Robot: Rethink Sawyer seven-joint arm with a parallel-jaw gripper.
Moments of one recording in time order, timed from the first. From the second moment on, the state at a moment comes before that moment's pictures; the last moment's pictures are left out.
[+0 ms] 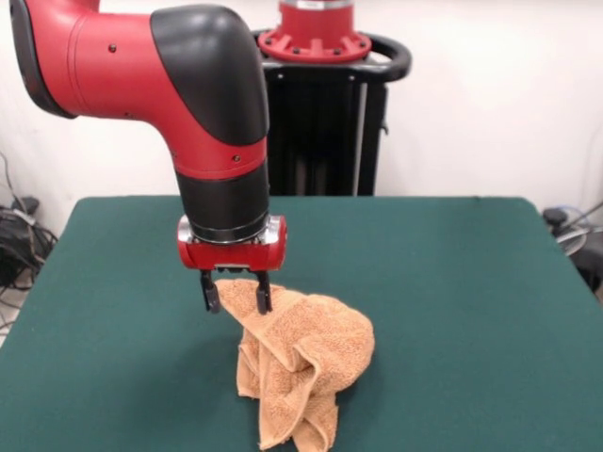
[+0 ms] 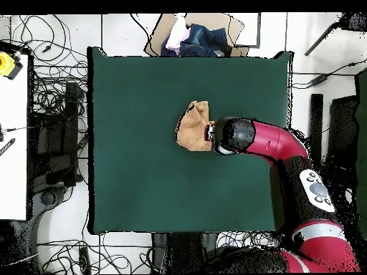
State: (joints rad) arm -0.57 -0.52 0.24 1.53 -0.25 0.66 1.57
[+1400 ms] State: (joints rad) arm -0.56 -0.52 0.24 1.53 -0.25 0.66 1.57
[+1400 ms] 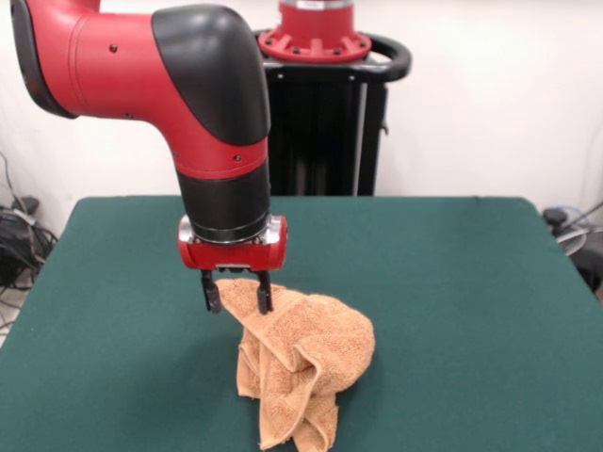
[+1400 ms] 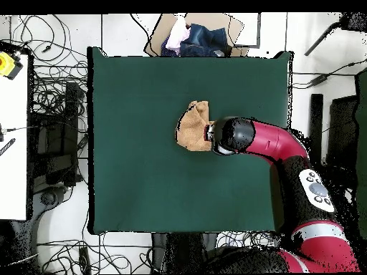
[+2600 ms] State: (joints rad) arm -0.55 -0.57 0.24 1.52 -0.31 0.66 1.57
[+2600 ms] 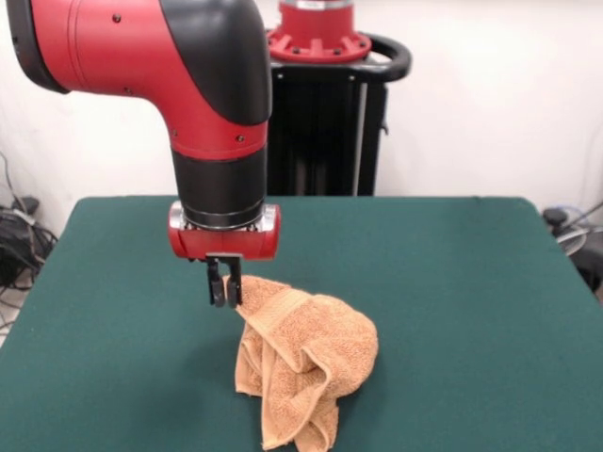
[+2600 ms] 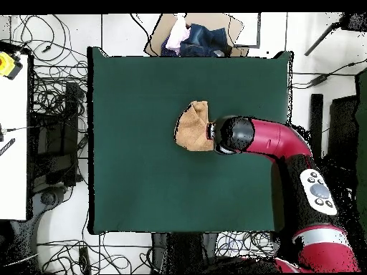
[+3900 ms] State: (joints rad) arm -0.55 -0.57 0.24 1.51 -0.32 0.66 1.57
